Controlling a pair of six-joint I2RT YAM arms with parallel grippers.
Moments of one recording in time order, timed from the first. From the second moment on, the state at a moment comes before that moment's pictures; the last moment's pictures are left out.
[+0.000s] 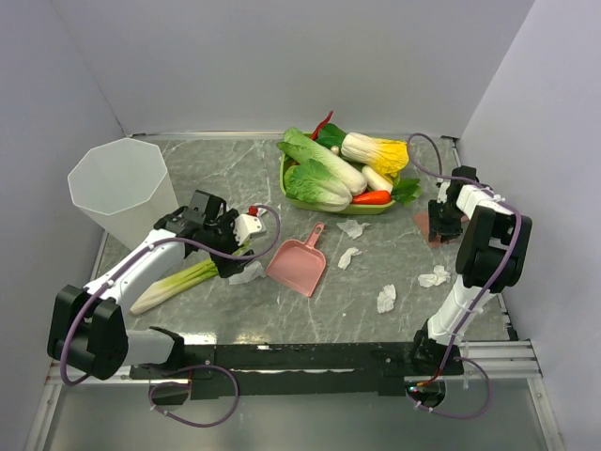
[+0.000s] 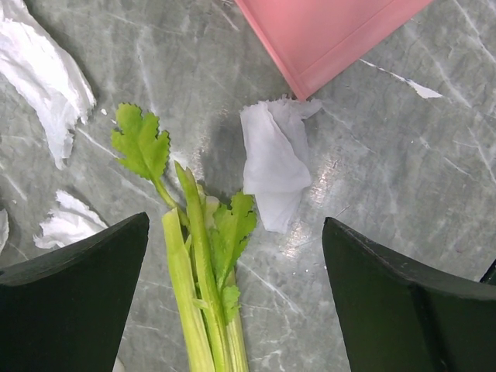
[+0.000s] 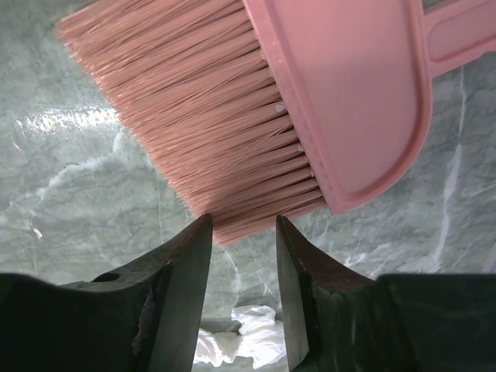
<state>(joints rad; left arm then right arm) -0.38 1.29 0.90 -0.66 0.39 0.72 -0.29 1.85 1.24 -0.69 -0.03 -0.18</state>
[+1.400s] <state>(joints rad) -0.41 1.34 0.92 -0.60 0.42 0.66 -0.37 1.72 1.20 -0.74 -0.20 -0.06</state>
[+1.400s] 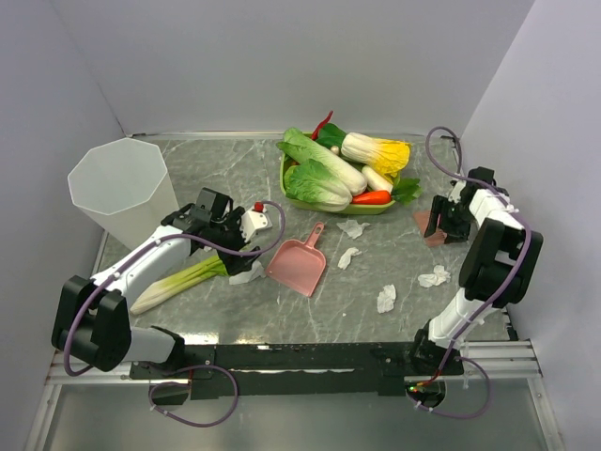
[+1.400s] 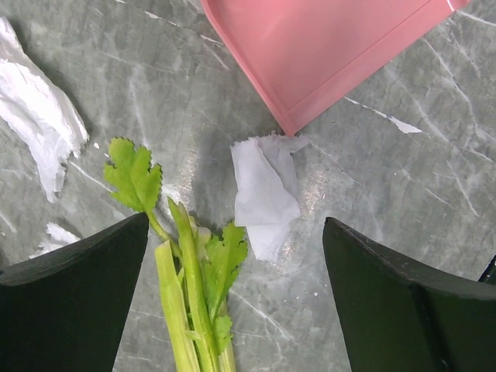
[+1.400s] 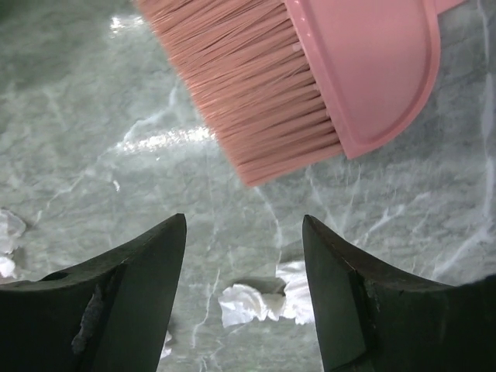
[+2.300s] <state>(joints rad) -0.41 1.44 1.06 -0.65 0.37 0.67 -0.38 1.89 1.27 -0.72 -0.23 -0.07</state>
